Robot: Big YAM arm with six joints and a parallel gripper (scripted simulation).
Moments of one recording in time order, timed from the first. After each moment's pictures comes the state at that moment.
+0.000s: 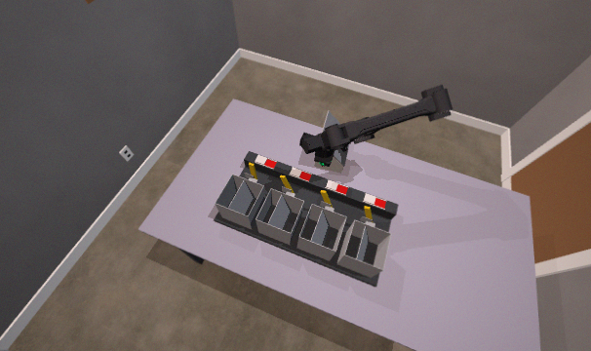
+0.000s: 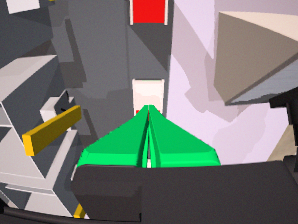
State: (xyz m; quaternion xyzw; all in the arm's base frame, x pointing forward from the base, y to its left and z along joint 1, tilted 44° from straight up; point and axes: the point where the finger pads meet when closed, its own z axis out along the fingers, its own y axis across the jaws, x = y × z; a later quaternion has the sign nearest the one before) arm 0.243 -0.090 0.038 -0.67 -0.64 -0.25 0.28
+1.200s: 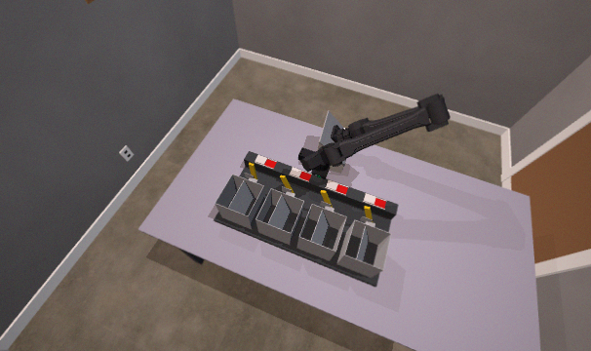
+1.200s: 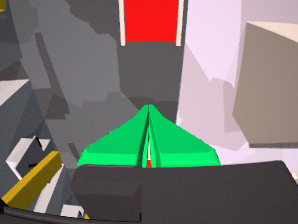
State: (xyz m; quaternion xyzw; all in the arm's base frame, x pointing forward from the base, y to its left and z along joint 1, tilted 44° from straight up) arm 0.242 -0.021 -0.035 -0.67 -0.64 -0.25 0.28
